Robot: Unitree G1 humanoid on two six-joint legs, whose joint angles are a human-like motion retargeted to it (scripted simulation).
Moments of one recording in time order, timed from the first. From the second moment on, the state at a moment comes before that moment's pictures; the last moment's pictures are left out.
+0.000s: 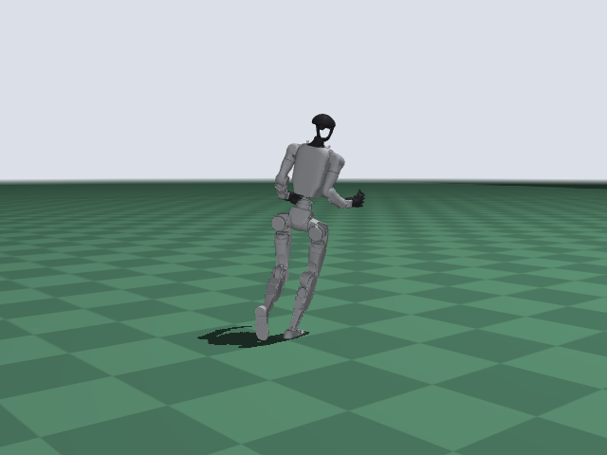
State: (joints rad) left arm 0.32 0.08 0.14 0.36 -0.13 -0.55 -0.58; right arm 0.22 0.01 -0.18 0.11 0.06 -0.53 0.06; waist -0.20 0.04 -0.15; left_leg -0.23 -0.17 0.07 0.93 0.39 -0.03; right_leg -0.36 -0.01 -0.16 0.38 -0.26 -0.22
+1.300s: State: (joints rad) left arm 0.17 -0.08 0.15 0.27 -0.22 -0.58 -0.31; right arm 0.28 -0.04 -0.04 0.33 0.07 -0.47 0.29; waist 0.01 -0.02 -0.13; left_leg -0.31 -0.16 0.03 0.39 -0.27 0.26; right_leg -0.16 0.03 -0.23 0.83 0.32 0.04
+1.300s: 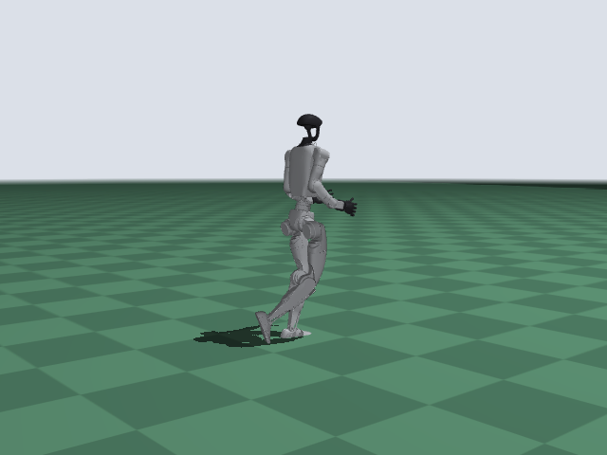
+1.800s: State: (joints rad) left arm 0.41 -0.15 0.13 0.37 -0.57 -0.40 -0.57; right arm 0.15 -0.03 -0.06 0.30 0.33 -0.53 0.26; waist -0.11 -0.08 -0.10; left_leg -0.36 -0.16 0.21 0.84 0.04 0.25; right_leg -0.14 -0.13 -0.18 0.23 -0.09 0.02
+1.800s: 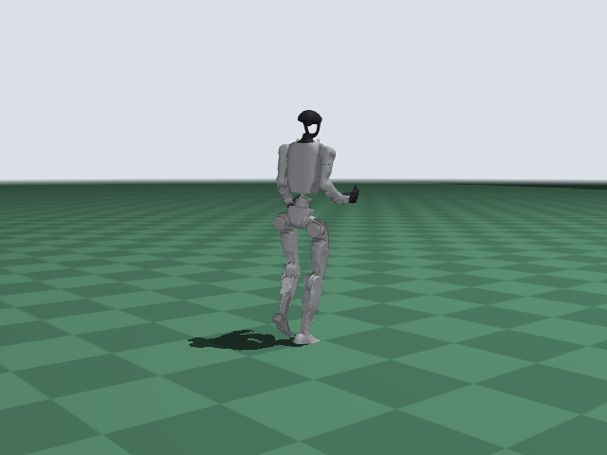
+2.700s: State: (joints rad) left arm 0.26 -0.09 0.11 0.47 -0.30 -0.52 -0.55; right arm 0.03 -0.13 -0.04 0.51 -0.03 -0.44 0.29; waist -0.21 -0.01 -0.11; left_leg -0.28 -0.07 0.22 1.03 0.17 0.26; right_leg -0.18 -0.13 -0.04 0.19 -0.09 0.07
